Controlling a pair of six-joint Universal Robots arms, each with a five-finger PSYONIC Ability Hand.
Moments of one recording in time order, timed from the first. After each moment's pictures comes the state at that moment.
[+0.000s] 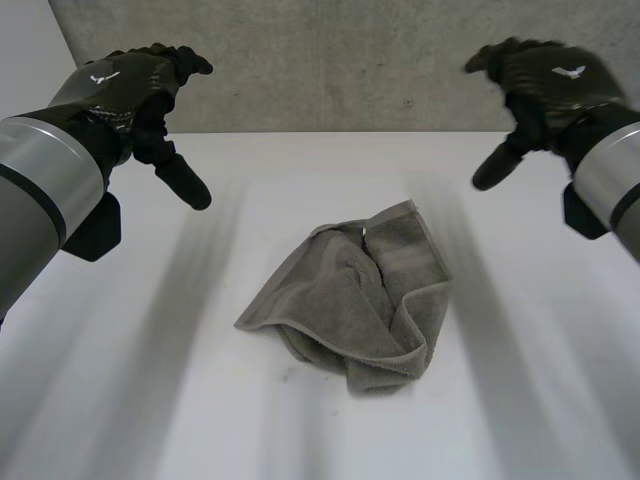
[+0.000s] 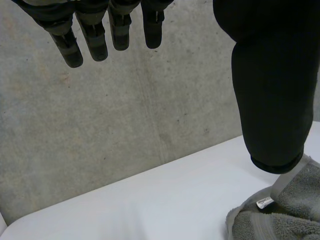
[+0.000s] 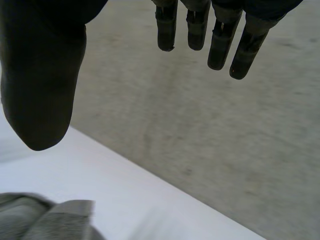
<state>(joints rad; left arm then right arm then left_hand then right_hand) 4.20 -1.65 -1.26 2.84 -1.69 3.10 1.93 -1.49 1.38 0.09 1.48 3.06 0.18 0.17 0.17 0.17 0.03 0.23 0.25 0.24 0.26 0.06</state>
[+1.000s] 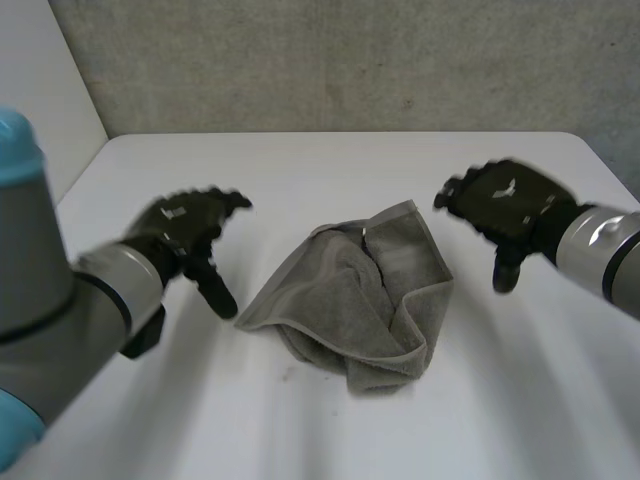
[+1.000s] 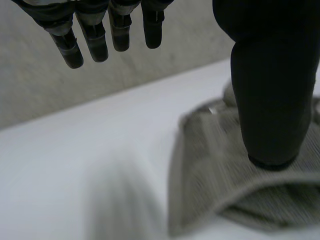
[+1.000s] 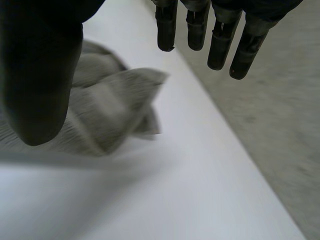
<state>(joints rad) 4.18 -1.75 -1.51 2.90 -1.63 3.11 1.83 -1.38 1.46 0.31 1.21 2.43 0.18 0.18 0.18 0.18 0.03 0.23 0.25 0.24 0.26 0.06</state>
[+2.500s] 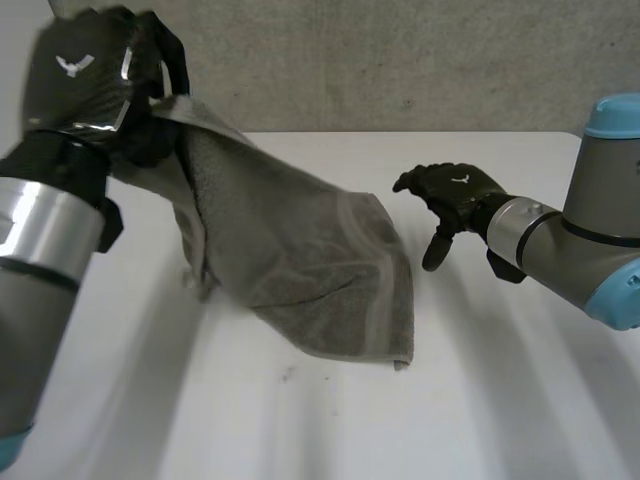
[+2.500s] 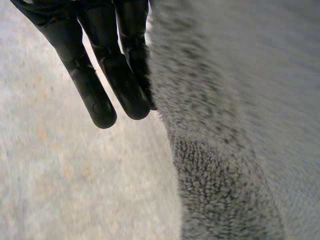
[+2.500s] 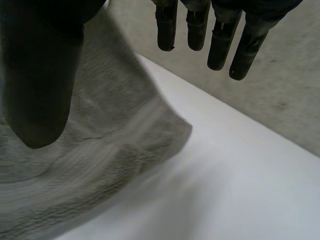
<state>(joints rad) 4.23 -1.40 -1.78 3.57 -1.58 3.19 1.91 -1.02 1.19 0.17 1.22 2.91 1.19 1.22 1.22 1.22 1.02 0.23 0.25 0.25 0.27 0.06</state>
